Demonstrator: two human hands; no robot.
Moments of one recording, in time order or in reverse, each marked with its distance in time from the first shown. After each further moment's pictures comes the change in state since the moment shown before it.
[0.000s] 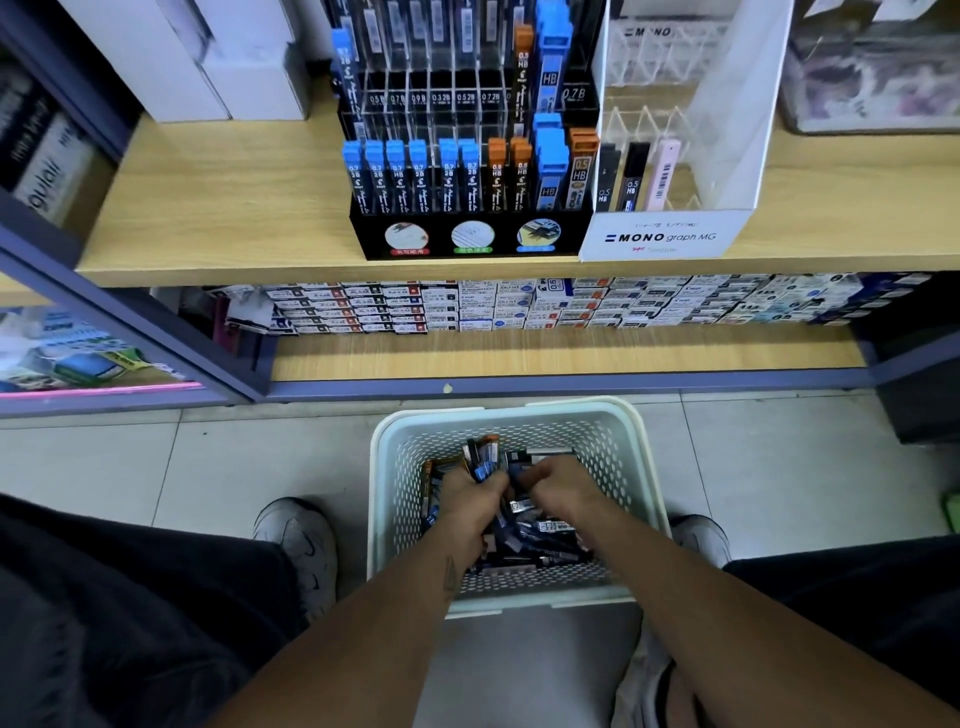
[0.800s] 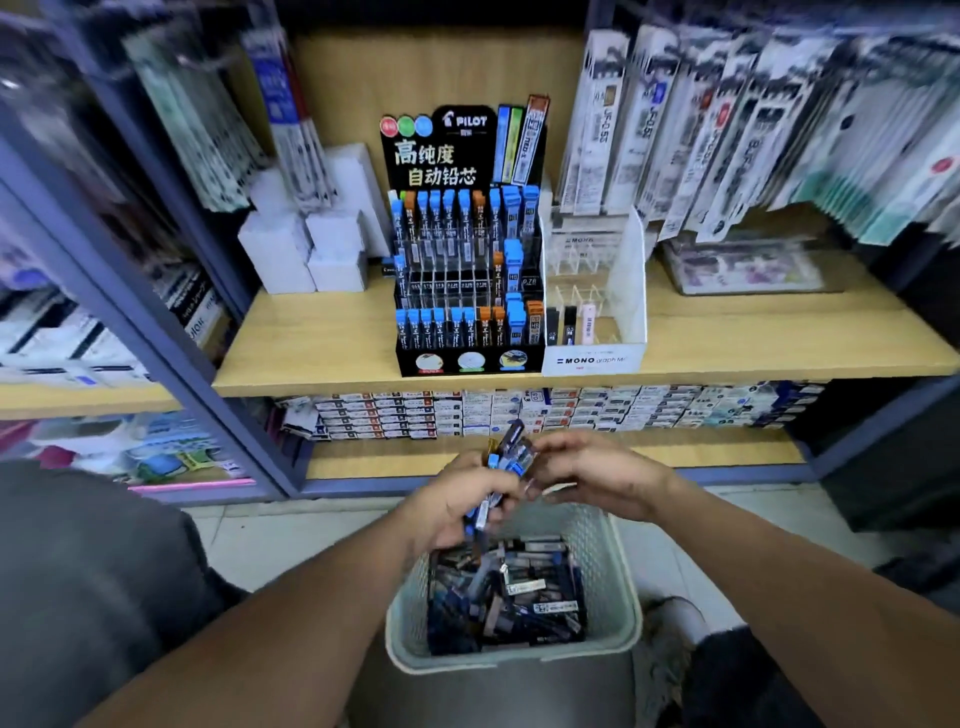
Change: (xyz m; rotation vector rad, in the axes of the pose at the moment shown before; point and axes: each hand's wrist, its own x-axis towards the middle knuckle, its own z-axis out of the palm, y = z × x) left_hand -0.106 0.123 -0.051 0.044 -0.474 0.241; right_hand -0.121 -0.082 -0.125 0.457 -0.325 -0.438
